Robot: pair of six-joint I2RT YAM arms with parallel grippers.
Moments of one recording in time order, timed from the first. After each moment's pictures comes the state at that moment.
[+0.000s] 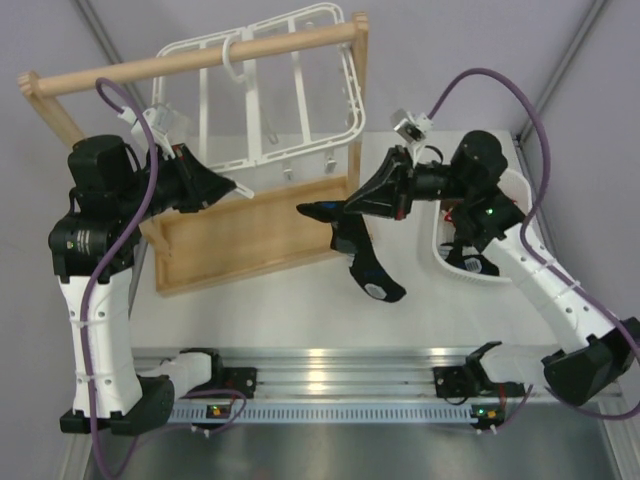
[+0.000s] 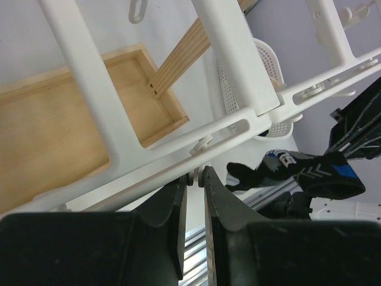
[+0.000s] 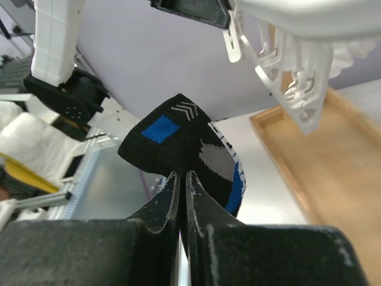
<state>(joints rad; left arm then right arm) -0.03 1.14 1.85 -1.08 0.56 -0.37 0.51 1.23 1.33 0.04 -1.10 0.42</state>
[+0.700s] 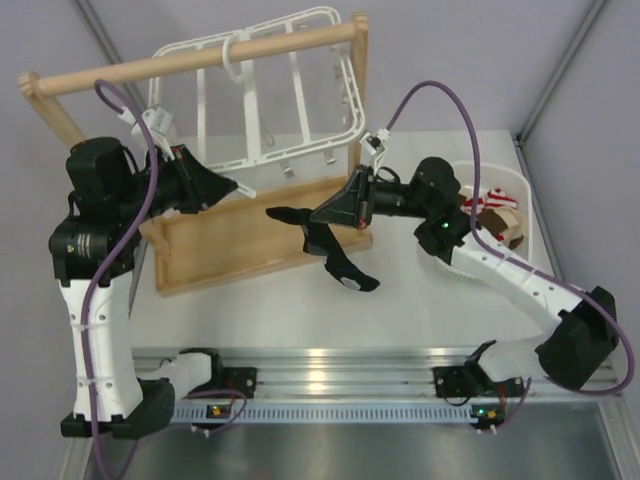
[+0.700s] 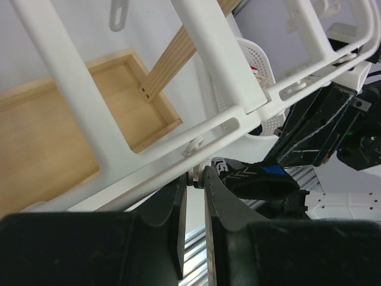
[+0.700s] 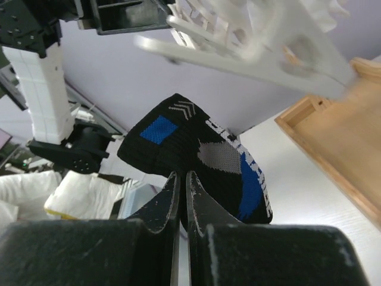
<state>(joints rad) -0.02 1.12 1.82 -1.05 0.60 -0.36 0.67 1.34 1.15 0.41 -0.87 0.85</state>
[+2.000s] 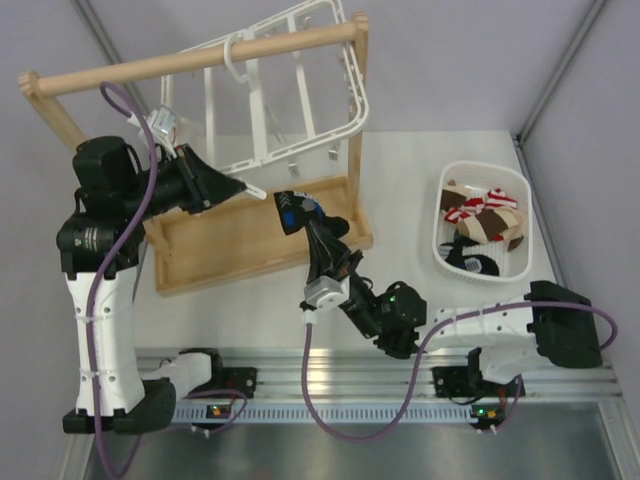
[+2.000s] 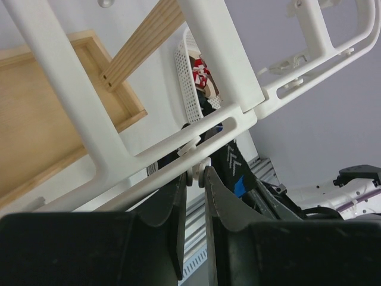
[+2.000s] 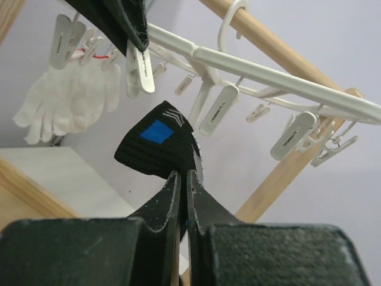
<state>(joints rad) -0.01 1.12 1.76 -0.99 0.73 -0.50 1.42 1.39 0.80 1.24 0.55 -1.14</state>
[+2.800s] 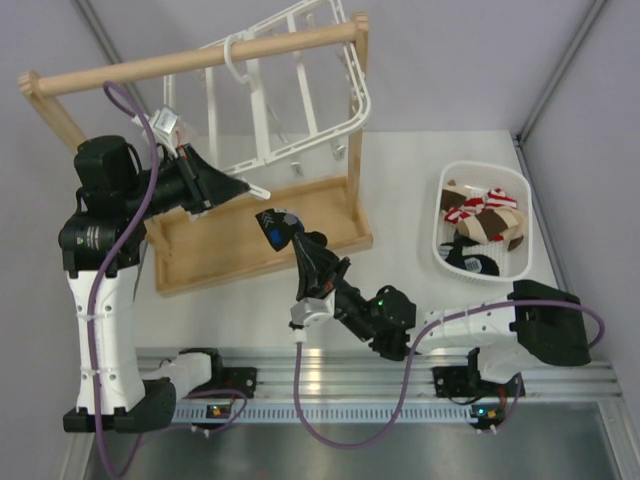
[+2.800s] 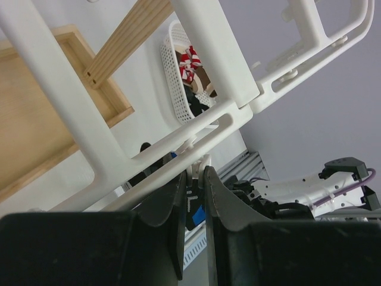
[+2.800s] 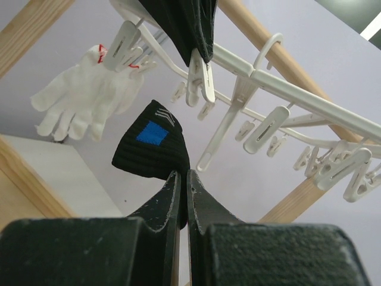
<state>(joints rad) 0.00 1.12 1.74 -0.97 0.80 -0.52 1.42 1.45 0.76 1.27 0.42 -1.24</state>
